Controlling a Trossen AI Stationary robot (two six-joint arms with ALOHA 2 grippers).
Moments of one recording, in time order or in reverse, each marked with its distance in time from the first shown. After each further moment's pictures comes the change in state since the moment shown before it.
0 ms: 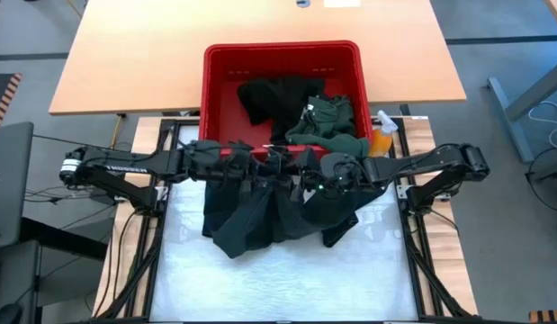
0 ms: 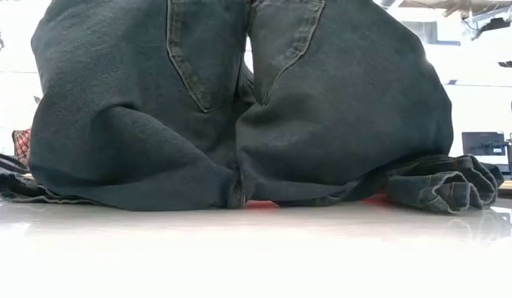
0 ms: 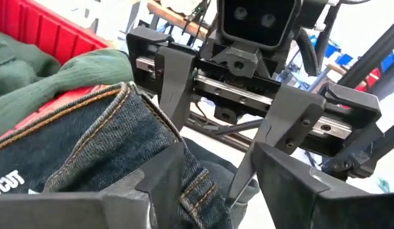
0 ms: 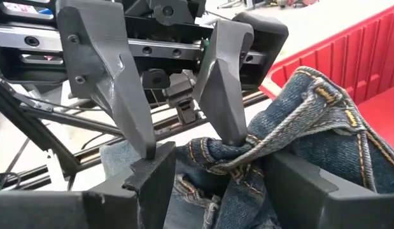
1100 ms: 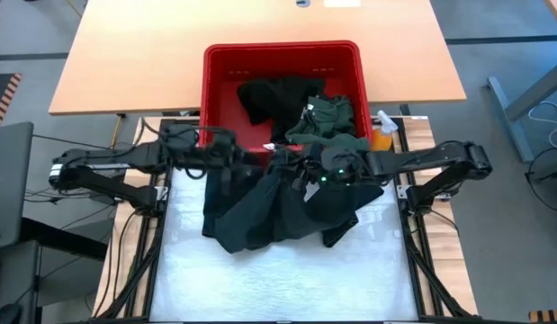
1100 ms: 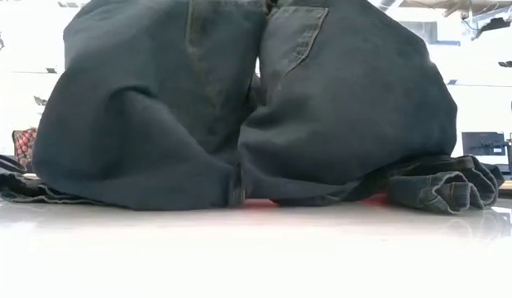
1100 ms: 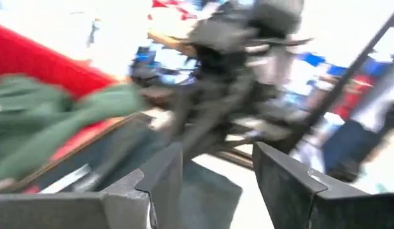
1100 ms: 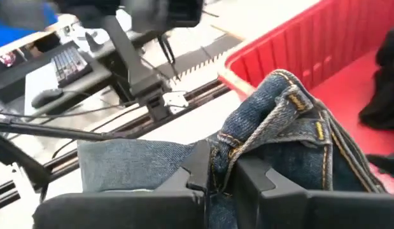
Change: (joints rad) left arm 0.086 -0.165 -0.005 -0.065 0.071 0.048; right arm -0.028 -0.057 0.002 -0.120 0.090 0.044
